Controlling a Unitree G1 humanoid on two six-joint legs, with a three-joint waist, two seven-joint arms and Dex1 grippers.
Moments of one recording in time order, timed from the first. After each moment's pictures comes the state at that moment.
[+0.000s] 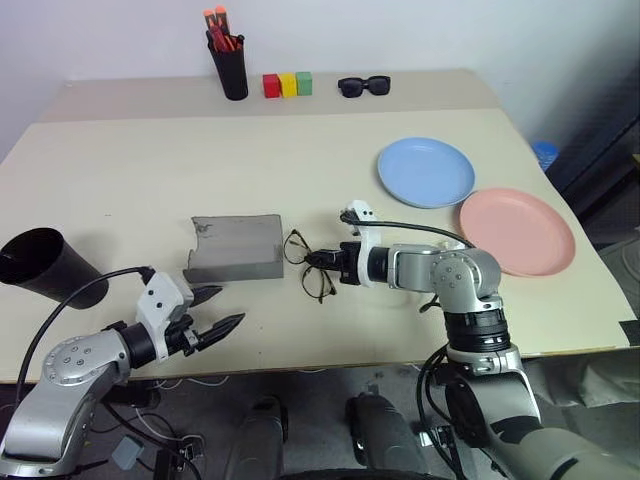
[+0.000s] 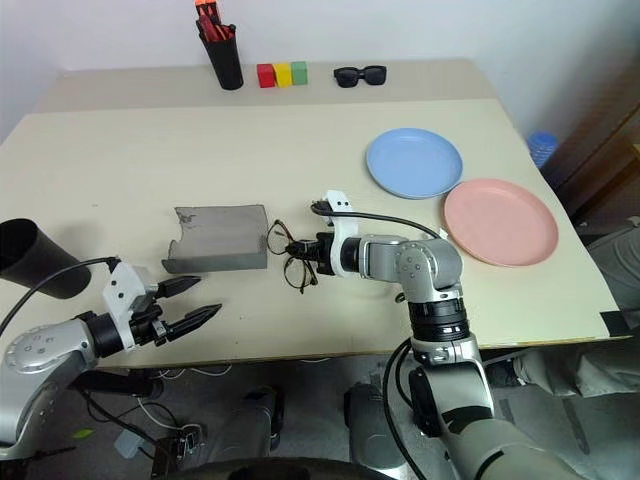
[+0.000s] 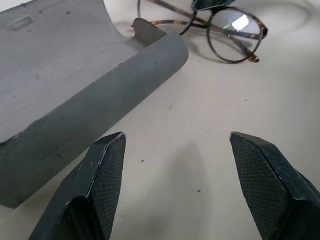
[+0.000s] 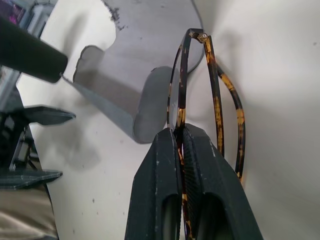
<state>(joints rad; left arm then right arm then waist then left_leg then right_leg) 0.22 0.70 0.22 -0.45 -0.43 0.41 -0.81 -0.65 -0.18 0.02 -0.05 0.67 1.30 0.38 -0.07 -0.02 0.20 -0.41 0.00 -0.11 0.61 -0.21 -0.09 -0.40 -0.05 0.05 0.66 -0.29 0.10</state>
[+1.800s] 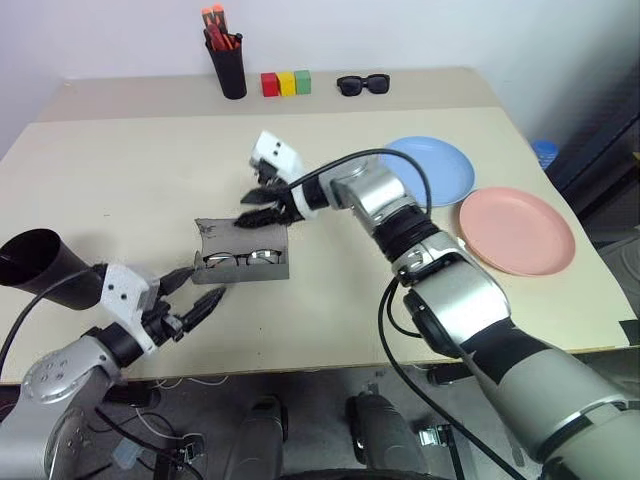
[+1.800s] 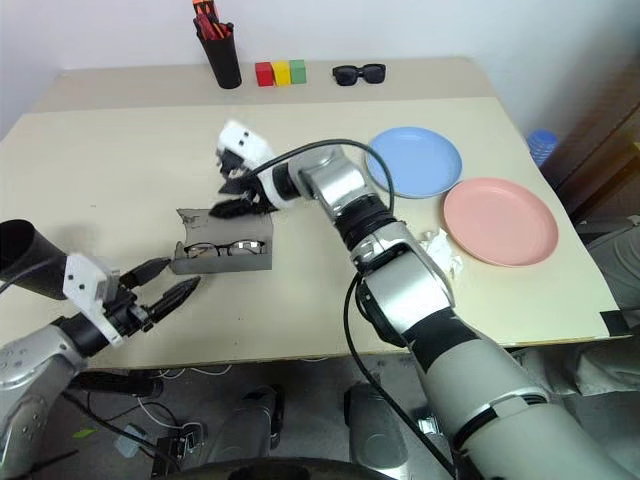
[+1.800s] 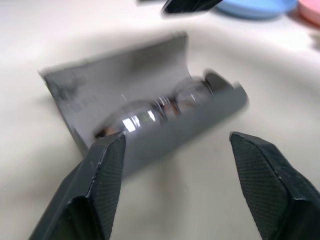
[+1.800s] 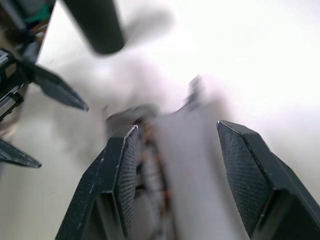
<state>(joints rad) 0.18 0.58 0.36 -0.55 -0.57 0.51 -0.58 -1.27 -0.07 0.25 0.81 0.10 0.40 1.08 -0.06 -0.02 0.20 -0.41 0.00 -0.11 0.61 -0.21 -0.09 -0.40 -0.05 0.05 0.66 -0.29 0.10</state>
